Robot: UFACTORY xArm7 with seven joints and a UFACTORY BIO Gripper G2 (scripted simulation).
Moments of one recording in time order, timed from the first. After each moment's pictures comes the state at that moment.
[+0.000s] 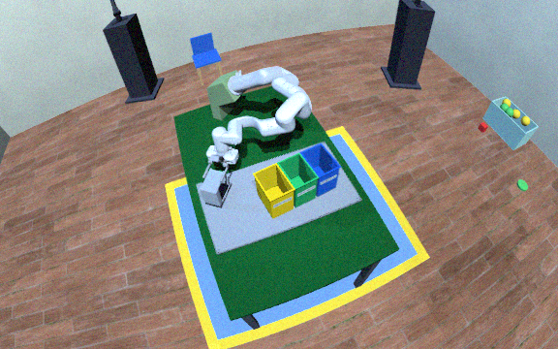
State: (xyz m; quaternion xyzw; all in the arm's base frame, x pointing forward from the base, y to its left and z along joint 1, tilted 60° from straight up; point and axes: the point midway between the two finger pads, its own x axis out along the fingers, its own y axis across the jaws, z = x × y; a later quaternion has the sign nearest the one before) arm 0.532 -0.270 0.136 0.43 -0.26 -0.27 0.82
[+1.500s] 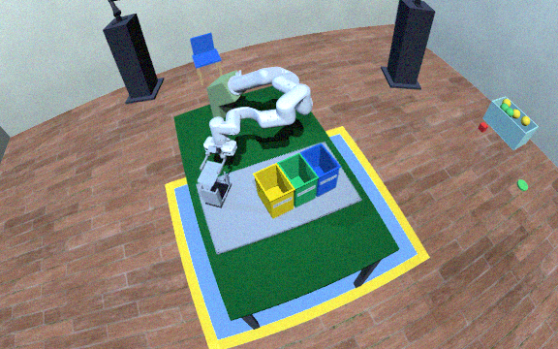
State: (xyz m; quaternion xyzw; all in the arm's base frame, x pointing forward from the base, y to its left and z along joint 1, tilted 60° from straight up) arm 0.488 -0.307 0.169 0.43 -0.26 -0.27 0.82
